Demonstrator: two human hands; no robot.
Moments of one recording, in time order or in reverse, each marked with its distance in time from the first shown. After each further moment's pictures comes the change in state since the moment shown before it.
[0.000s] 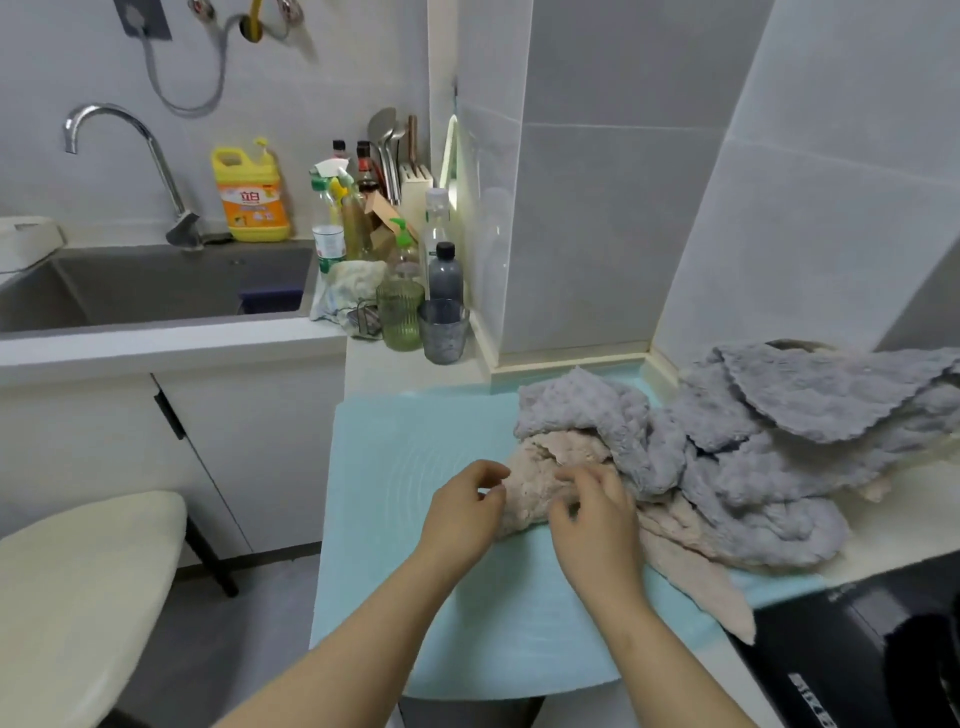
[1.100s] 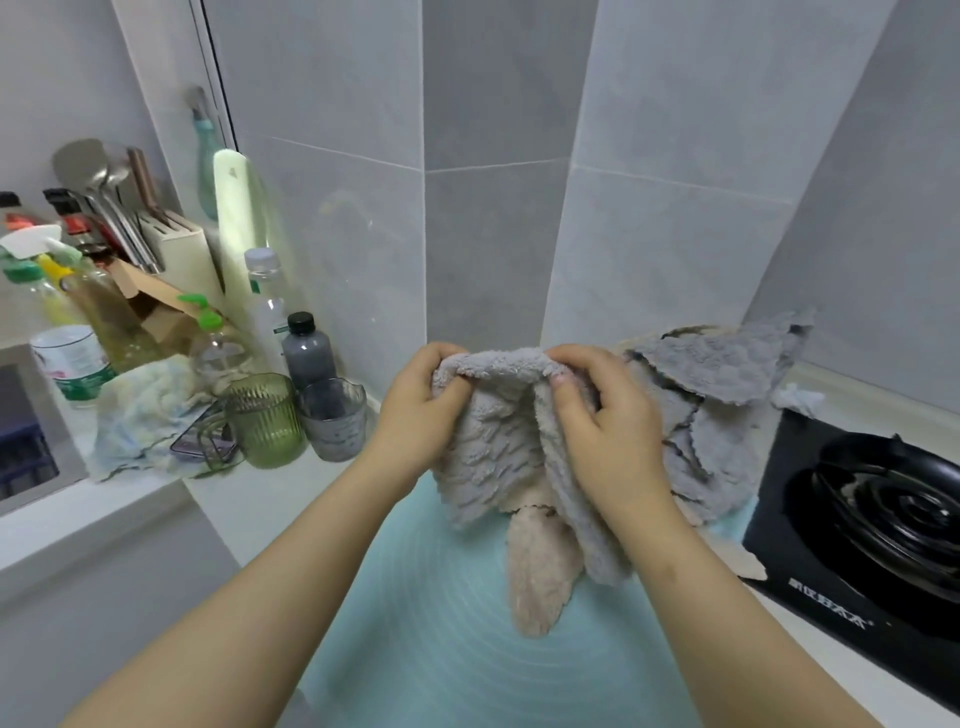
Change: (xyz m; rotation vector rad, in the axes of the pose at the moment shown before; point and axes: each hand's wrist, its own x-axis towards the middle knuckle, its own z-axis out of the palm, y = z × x) left_hand 0.162 0.086 -0.102 -0.324 -0.423 0.533; right_hand 0.084 -0.143 -0.008 0.096 0.622 -0.109
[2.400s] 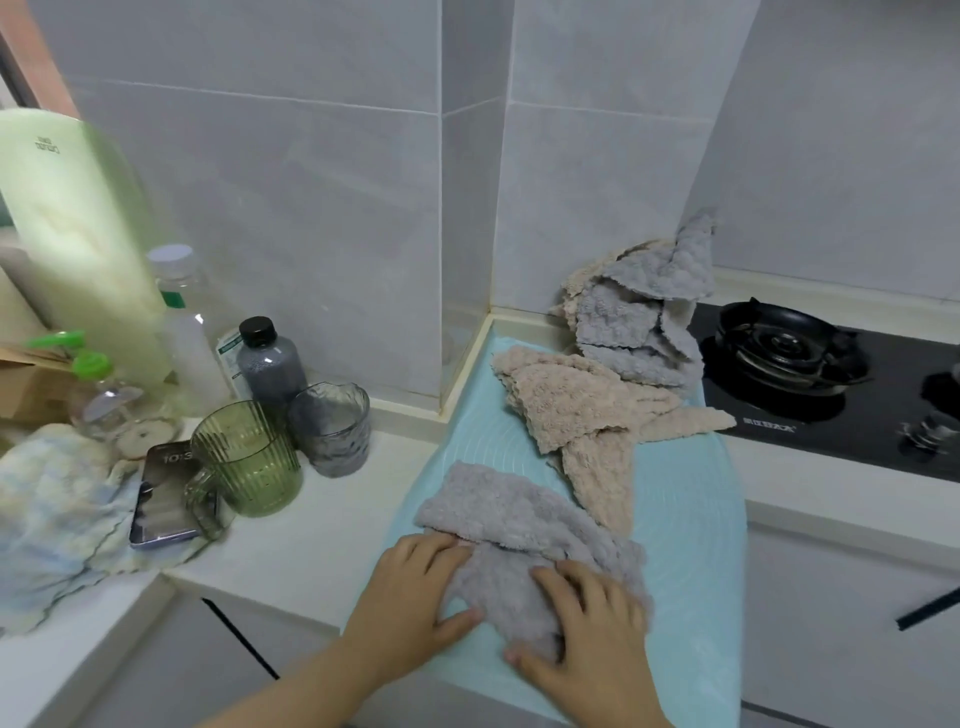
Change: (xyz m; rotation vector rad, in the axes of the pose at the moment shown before) left_hand -0.046 -0.234 -0.122 0.717 -0.724 0.693; right_hand -0.230 0.009 0.150 -0.954 -0.161 0.414
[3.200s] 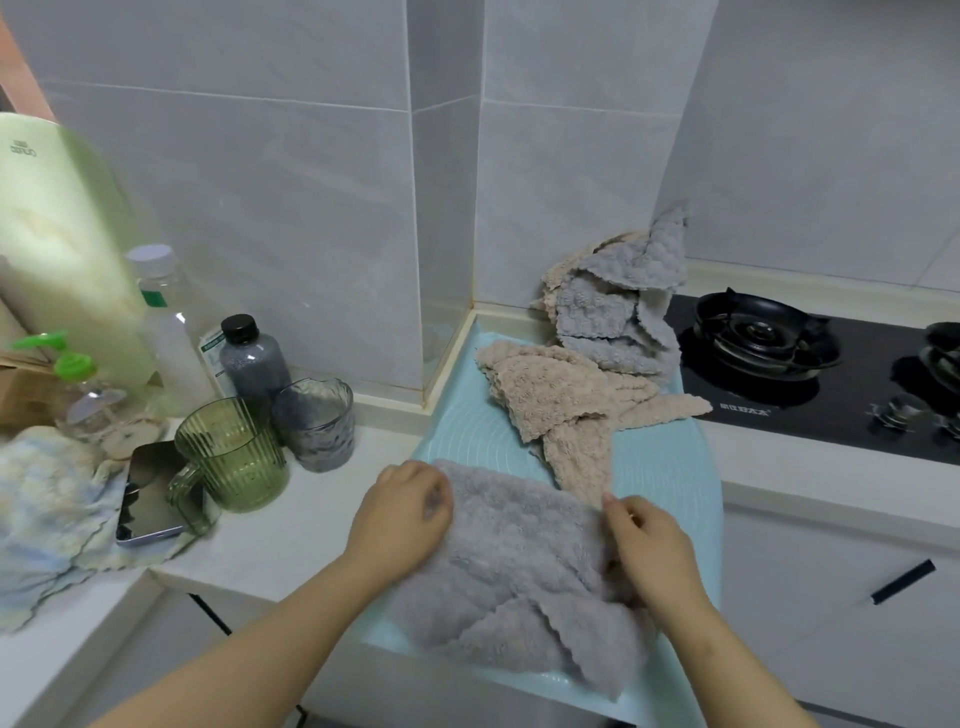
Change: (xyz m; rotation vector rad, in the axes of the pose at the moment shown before) left_hand 0.059 0.020 -0.061 -0.200 -0.058 -0.340; right_hand 0.053 0.031 -0.075 0.633 -0.121 0.622
